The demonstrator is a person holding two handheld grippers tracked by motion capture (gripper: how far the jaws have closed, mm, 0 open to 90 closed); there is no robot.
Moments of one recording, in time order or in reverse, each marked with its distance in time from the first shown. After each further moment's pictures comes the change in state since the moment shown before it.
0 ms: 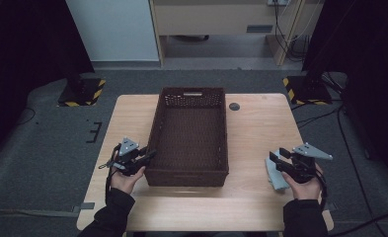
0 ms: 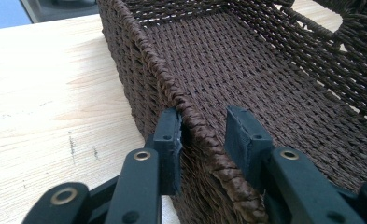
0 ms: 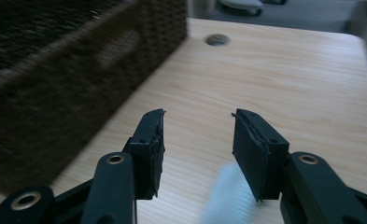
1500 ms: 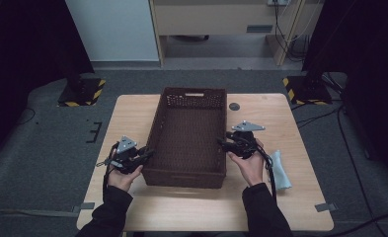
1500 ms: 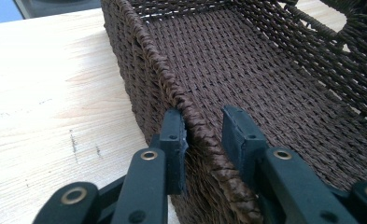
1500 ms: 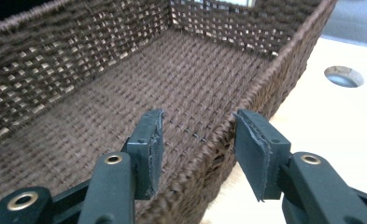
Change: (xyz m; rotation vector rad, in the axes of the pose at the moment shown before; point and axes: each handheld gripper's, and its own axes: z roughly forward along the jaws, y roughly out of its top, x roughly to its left) left arm 0.010 0.002 -0.001 0.020 -0.029 0.002; right arm 0.103 0.058 0.109 0.073 0.167 -0.086
